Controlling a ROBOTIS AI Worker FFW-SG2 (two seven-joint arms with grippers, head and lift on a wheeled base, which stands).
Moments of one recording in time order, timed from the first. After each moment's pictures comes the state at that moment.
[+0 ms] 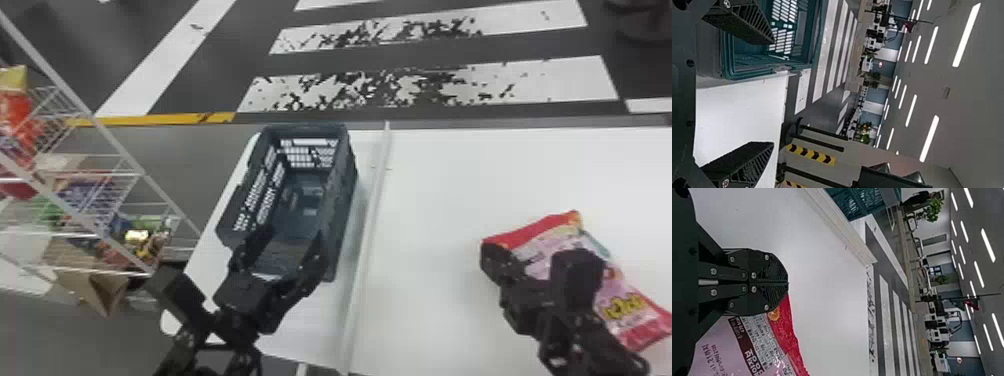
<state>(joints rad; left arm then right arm) 0.74 0.10 0.18 -2.15 0.37 0.02 -0.35 0.26 -0.02 0.22 -1.53 -0.09 0.12 0.16</state>
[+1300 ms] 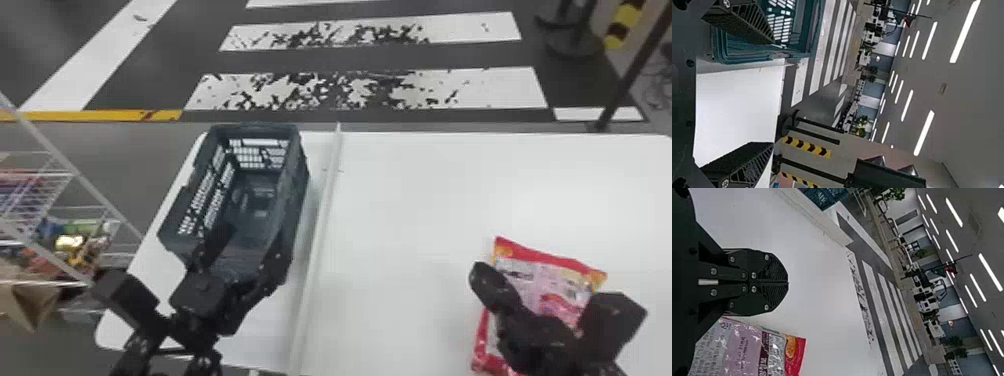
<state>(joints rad) 0.70 0.10 0.14 -2.12 0.37 0.01 -0.36 0.56 -0.02 0.08 -1.84 -0.30 0.14 0.24</state>
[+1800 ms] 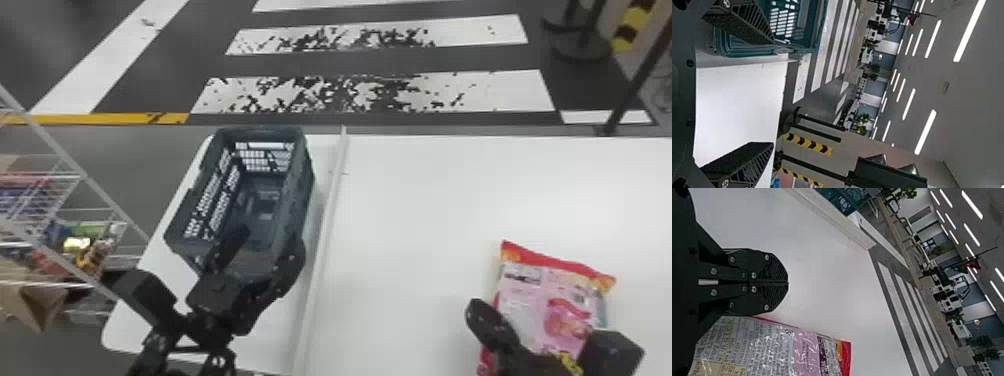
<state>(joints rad) 0.68 0.10 0.12 -2.08 0.37 0.00 -0.36 0.61 -0.02 0.10 -1.80 -0.31 0.14 0.25</state>
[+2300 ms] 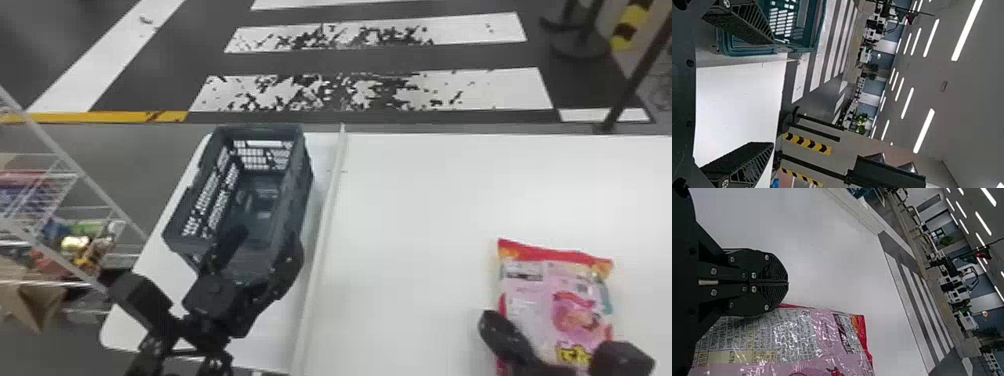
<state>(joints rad) 0.70 0.10 0.12 -2.09 0.37 -0.02 -0.36 0.62 -0.04 0.05 -1.76 -0.31 0.13 0.26</state>
